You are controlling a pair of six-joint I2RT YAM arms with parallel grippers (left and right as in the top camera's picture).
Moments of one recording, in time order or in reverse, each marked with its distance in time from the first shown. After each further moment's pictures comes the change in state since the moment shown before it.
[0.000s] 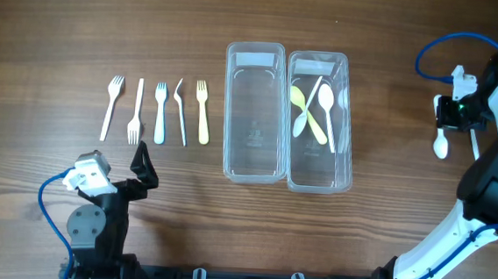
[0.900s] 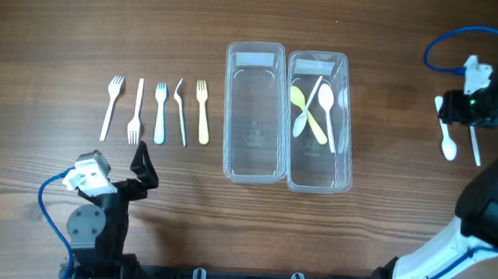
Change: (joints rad) left arm 0.000 0.000 0.000 0.000 0.000 0.000; right arm 0.000 -0.138 -0.016 -0.039 0.038 -0.015
